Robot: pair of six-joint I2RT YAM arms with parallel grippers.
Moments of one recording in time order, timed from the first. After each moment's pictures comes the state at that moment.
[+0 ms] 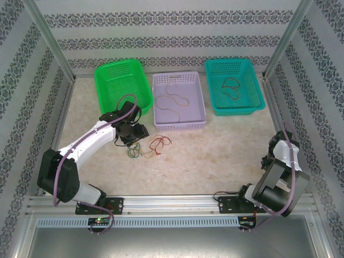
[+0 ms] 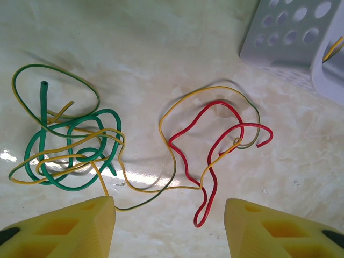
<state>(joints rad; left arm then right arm) -0.42 1.44 1.07 -0.84 0.15 -0.92 -0.61 1.28 0.68 -0.98 0.27 0.81</state>
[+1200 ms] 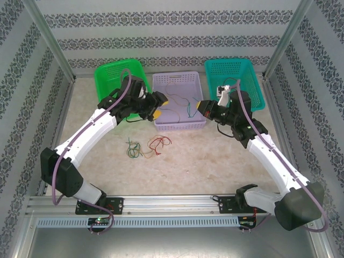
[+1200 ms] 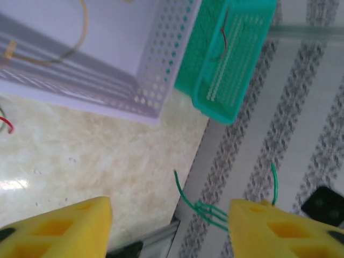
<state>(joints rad) -0.47 1.52 1.43 -0.60 0.45 -1.28 0.31 1.14 0.95 -0.19 -0.51 0.81</state>
